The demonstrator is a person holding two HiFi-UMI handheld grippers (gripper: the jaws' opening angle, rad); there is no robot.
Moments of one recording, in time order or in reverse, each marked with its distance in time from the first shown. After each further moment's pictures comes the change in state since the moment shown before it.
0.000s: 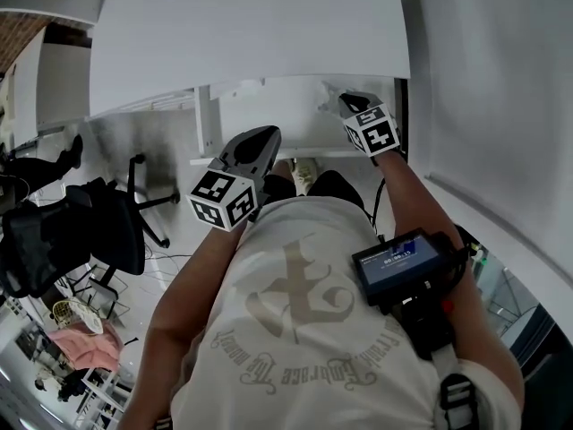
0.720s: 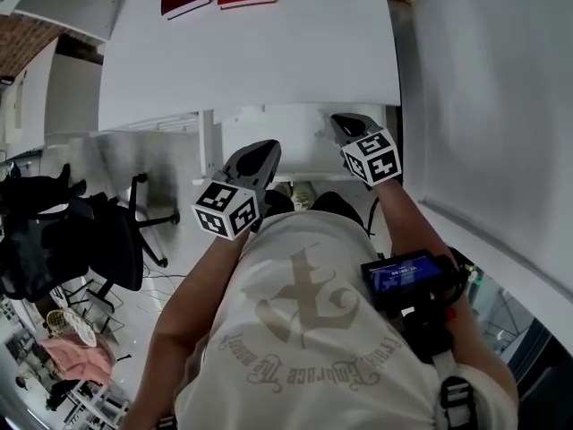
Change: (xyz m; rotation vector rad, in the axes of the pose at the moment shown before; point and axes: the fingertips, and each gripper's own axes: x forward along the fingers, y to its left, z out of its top) left arm 0.005 -0.011 0.027 0.014 -0.063 0.018; right arm -0.056 0.017 0.058 0.019 -0.187 0.080
